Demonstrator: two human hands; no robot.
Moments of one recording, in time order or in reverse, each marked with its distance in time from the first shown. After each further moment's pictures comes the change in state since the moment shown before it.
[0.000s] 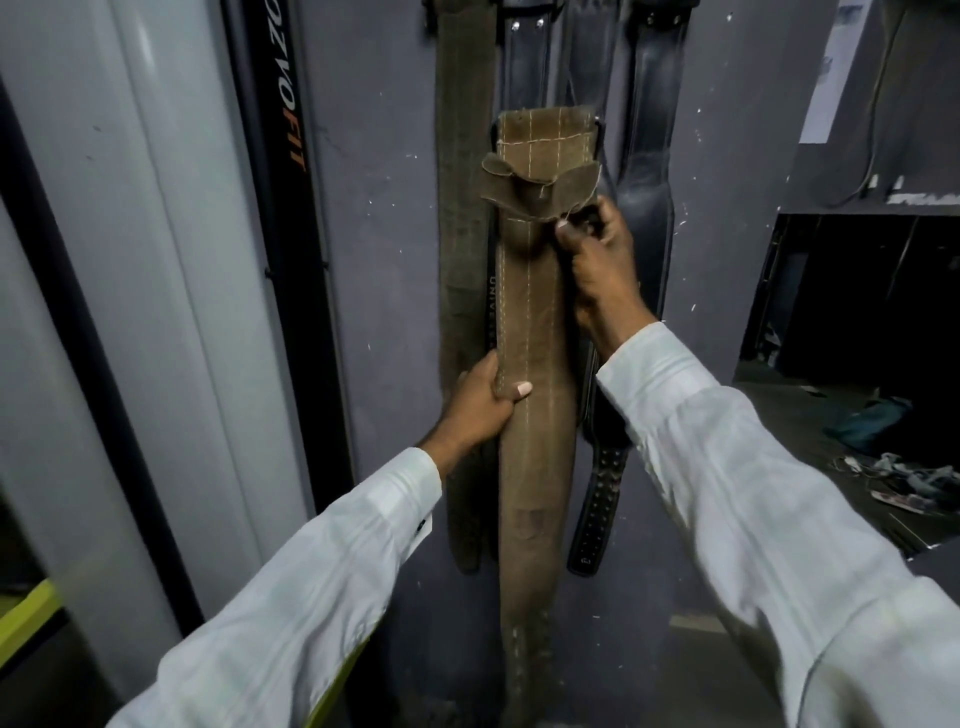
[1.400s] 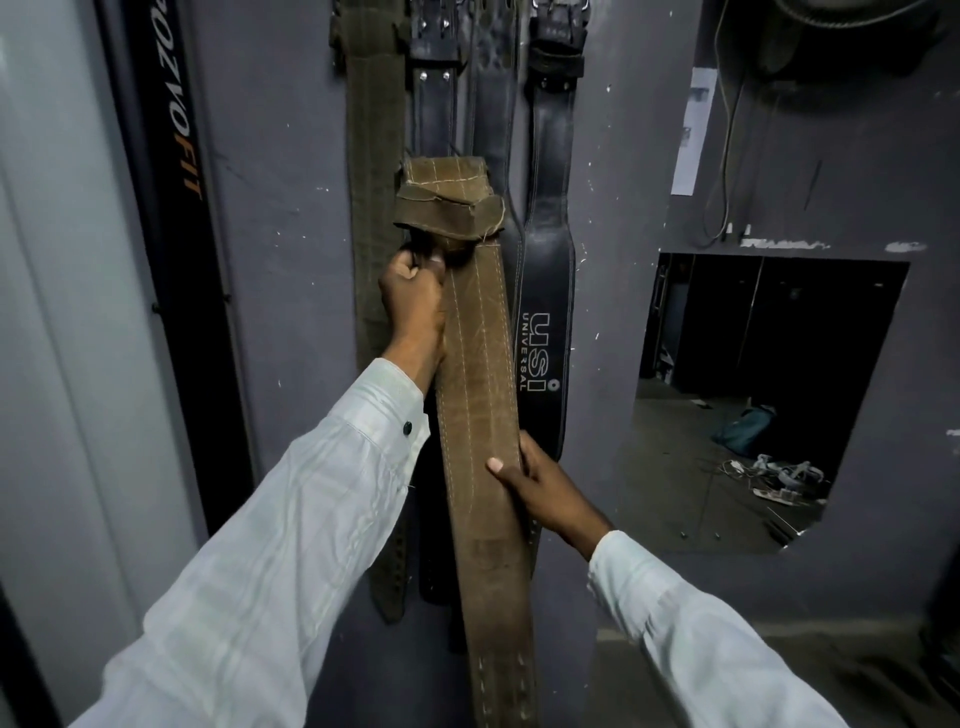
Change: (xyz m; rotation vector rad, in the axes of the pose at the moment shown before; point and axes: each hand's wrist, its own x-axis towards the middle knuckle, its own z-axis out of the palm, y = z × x) left_hand 0.105 0.103 -0.007 -0.838 0.442 0.018; right_hand -0.117 0.110 -0.129 -0.646 -0.315 0.257
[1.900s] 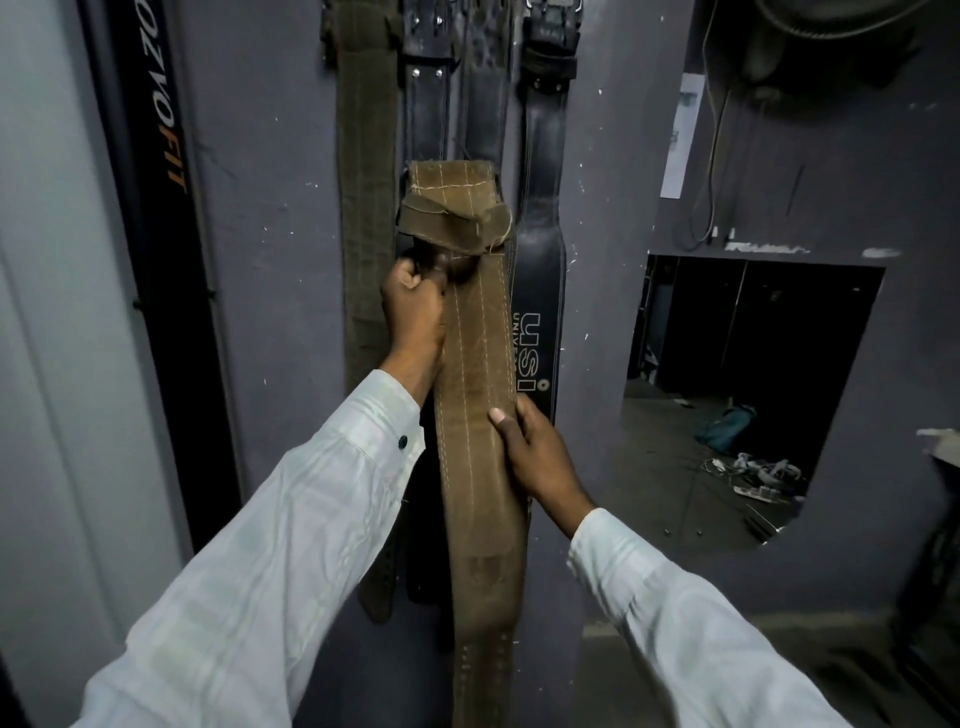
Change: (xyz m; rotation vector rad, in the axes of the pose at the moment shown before) left_hand -0.003 -0.012 -0.003 -0.009 -0.074 0.033; right_hand 0.013 -0.038 0.000 -0.173 0.279 -0.102
